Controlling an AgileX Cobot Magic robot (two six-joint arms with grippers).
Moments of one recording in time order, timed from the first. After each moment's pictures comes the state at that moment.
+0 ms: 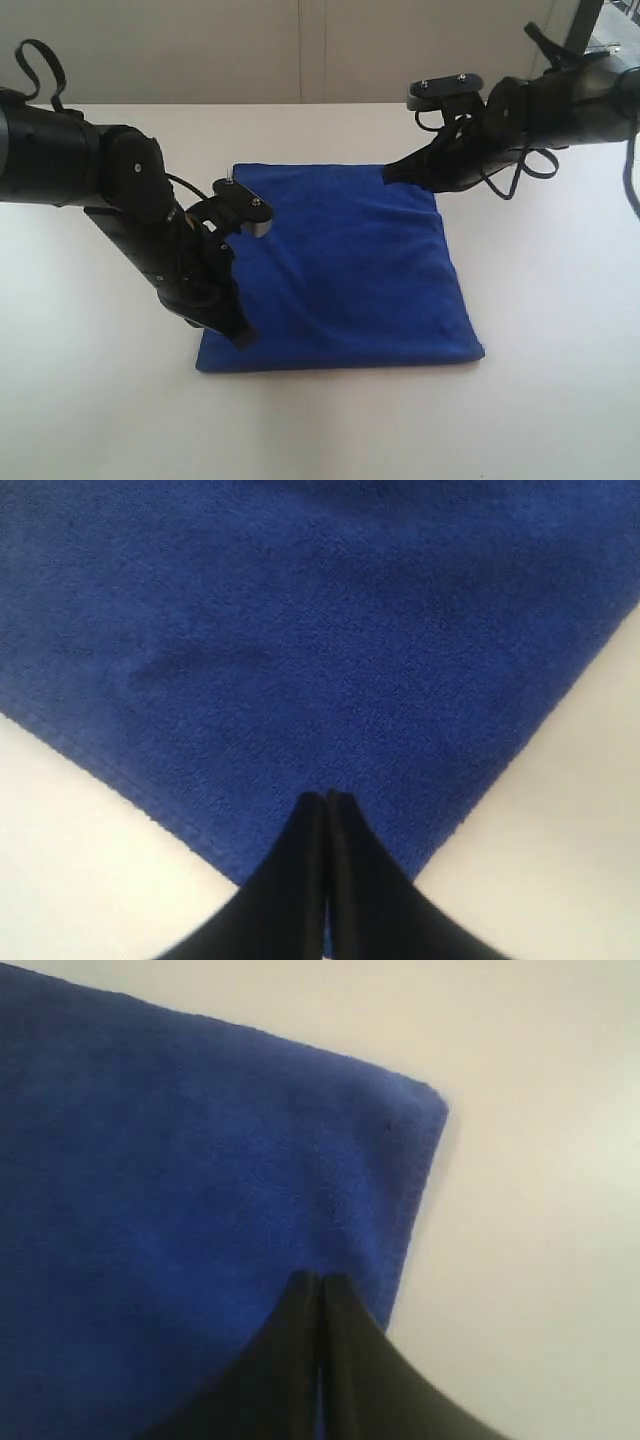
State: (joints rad) left arm -0.60 1.77 -1.04 -0.31 0.65 0.54; right arm 0.12 2.06 -1.34 0.16 0.26 -0.13
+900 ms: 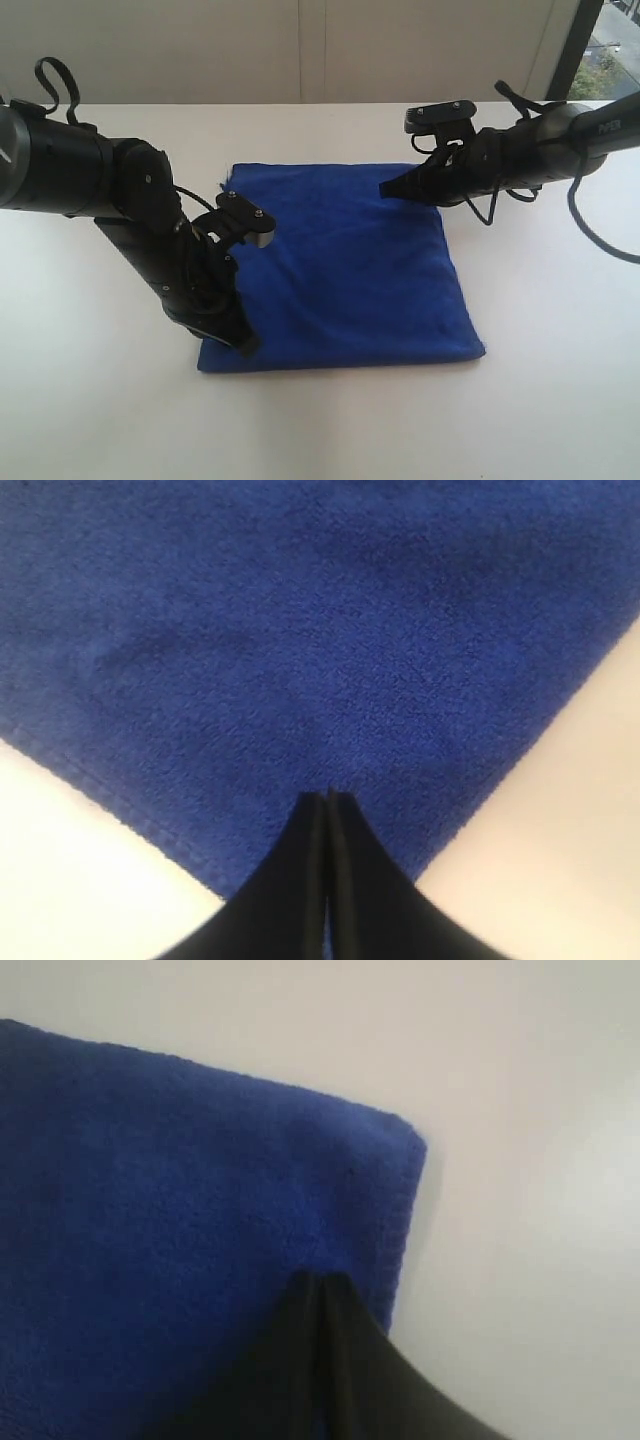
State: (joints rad) left arm -0.60 1.81 -1.04 -0.34 0.65 0.53; right arm 0.11 2.21 -1.35 0.16 0.02 -0.13
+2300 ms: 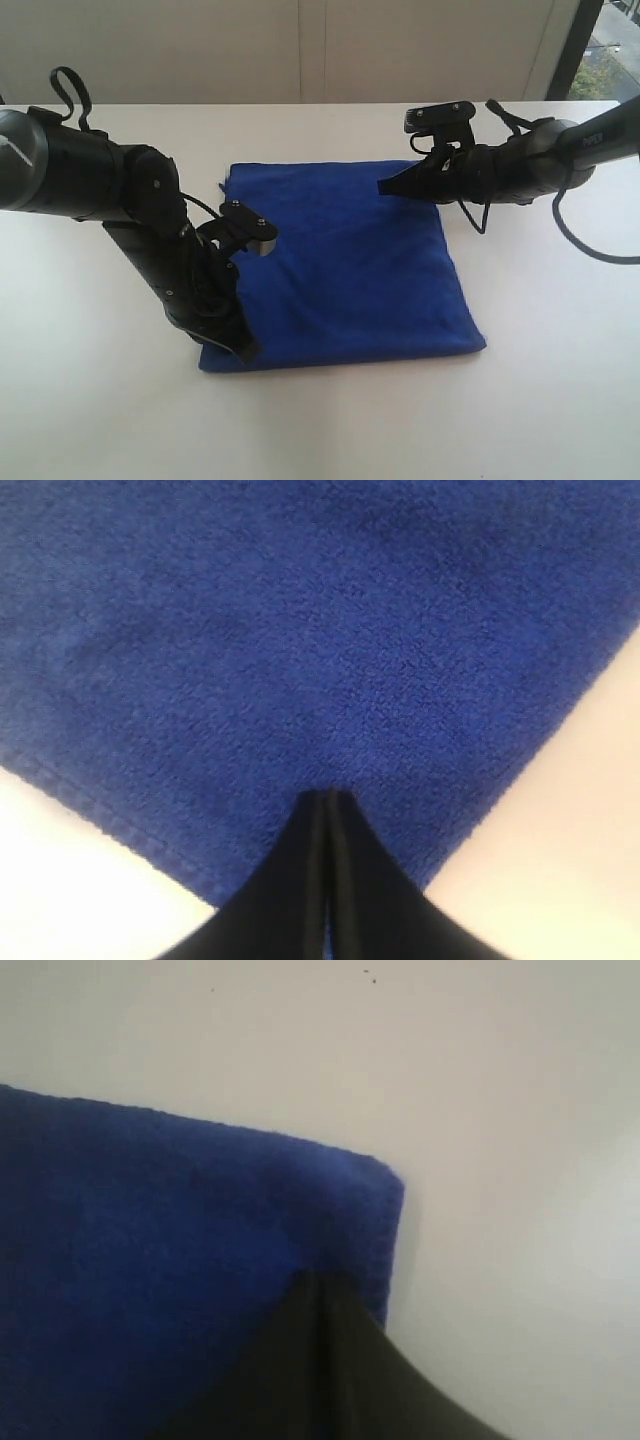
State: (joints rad) left arm -0.60 1.86 -1.05 -0.34 0.67 0.55; right arm 0.11 2.26 -1.35 0.16 -0.15 -0.13
